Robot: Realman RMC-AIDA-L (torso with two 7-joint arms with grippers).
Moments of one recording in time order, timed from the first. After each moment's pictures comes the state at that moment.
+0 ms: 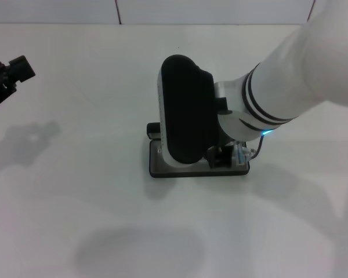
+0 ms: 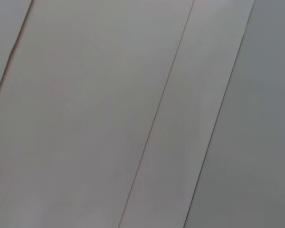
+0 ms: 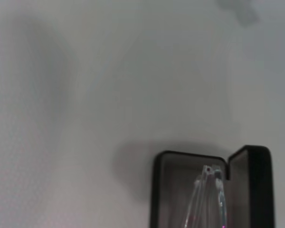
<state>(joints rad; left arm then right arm) -0.30 -1.84 0.94 0.49 1.25 1.73 -1.35 0.87 2.03 -2.09 -1.47 -2.60 -1.34 2.51</state>
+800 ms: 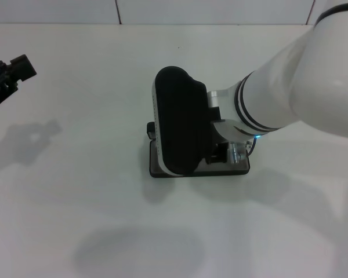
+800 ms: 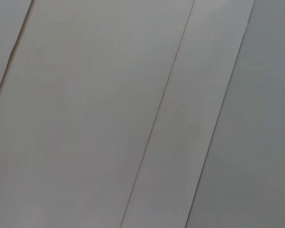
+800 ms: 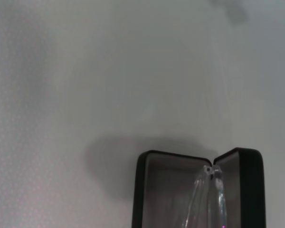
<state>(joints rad) -0.30 -1.84 0.94 0.49 1.25 1.73 -1.35 0.86 2.03 -2.18 -1.46 -2.70 -1.25 2.56</state>
